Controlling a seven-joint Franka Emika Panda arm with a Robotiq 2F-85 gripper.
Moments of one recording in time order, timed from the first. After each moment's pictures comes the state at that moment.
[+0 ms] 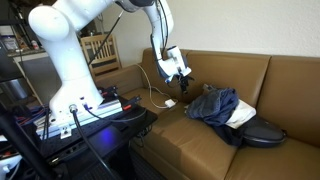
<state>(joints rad) -0.32 1.05 -0.05 -1.77 -1.14 3.20 1.90</state>
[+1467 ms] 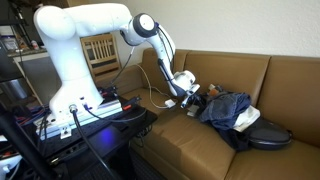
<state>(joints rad) -0.14 1.49 -0.33 -1.24 -1.46 2.72 2.29</state>
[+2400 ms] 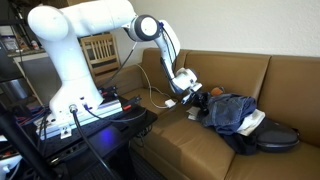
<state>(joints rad) -0.34 1.45 -0.06 -1.20 -1.42 2.56 2.24</state>
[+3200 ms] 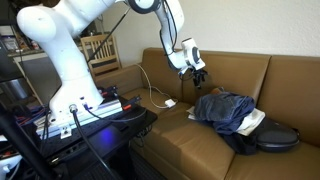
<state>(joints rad) -0.61 1.08 0.25 -1.58 -1.03 2.89 1.81</state>
